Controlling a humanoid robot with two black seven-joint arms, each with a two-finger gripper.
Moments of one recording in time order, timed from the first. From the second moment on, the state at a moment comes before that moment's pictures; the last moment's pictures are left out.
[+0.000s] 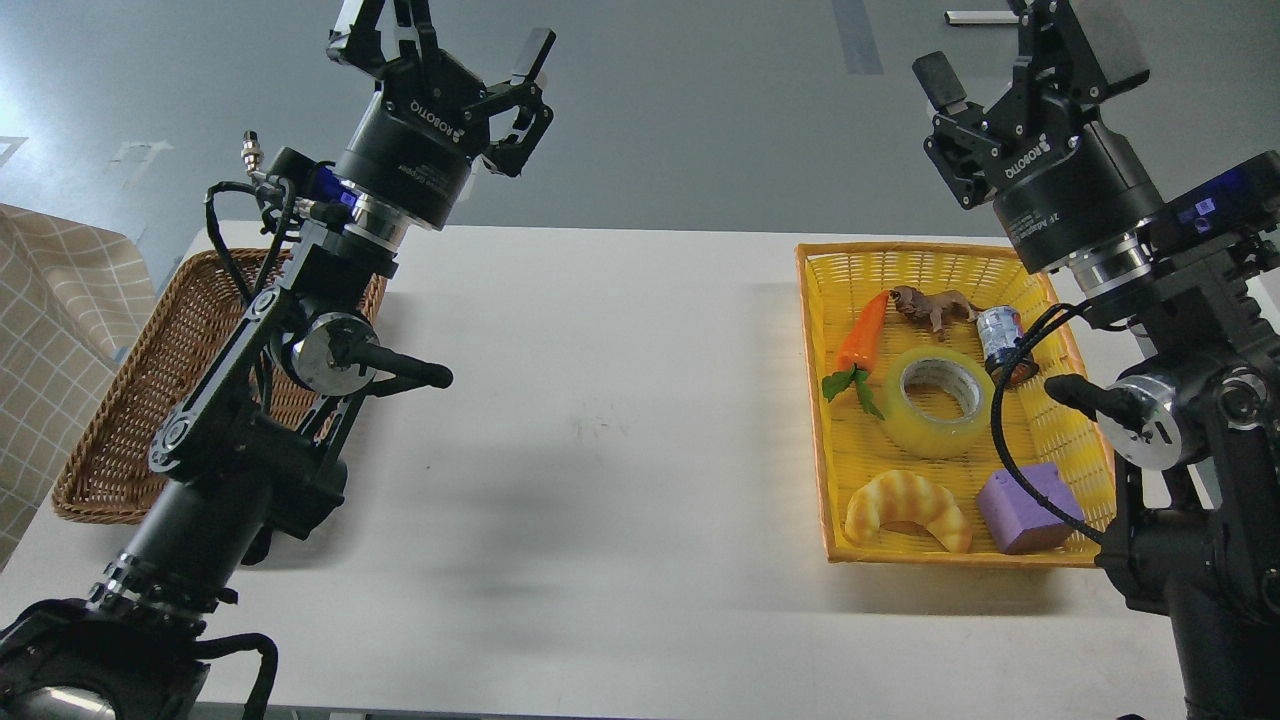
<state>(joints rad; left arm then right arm) -0.53 0.10 -1.30 -1.28 0.65 -0.35 -0.28 0.40 0.00 1.54 1.59 -1.21 0.34 0.01</state>
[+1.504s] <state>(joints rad) -0.53 0.14 -1.31 -1.29 0.65 -0.34 -0.24 0.36 -0.62 1.27 1.49 -1.98 0.35 0.12</state>
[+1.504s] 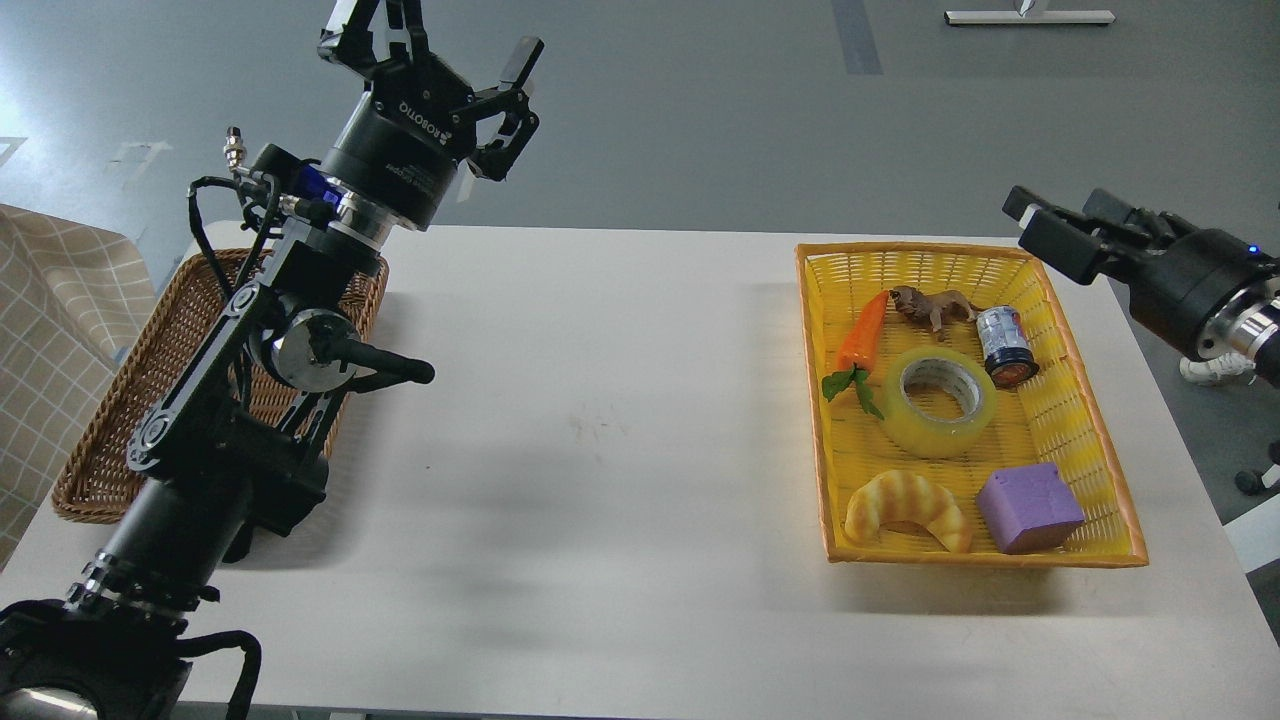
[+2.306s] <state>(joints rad) -0.53 0.19 -1.32 -1.27 0.62 -0.35 -0.24 0.32 -0.47 1.18 1.21 -2.14 0.26 0.15</state>
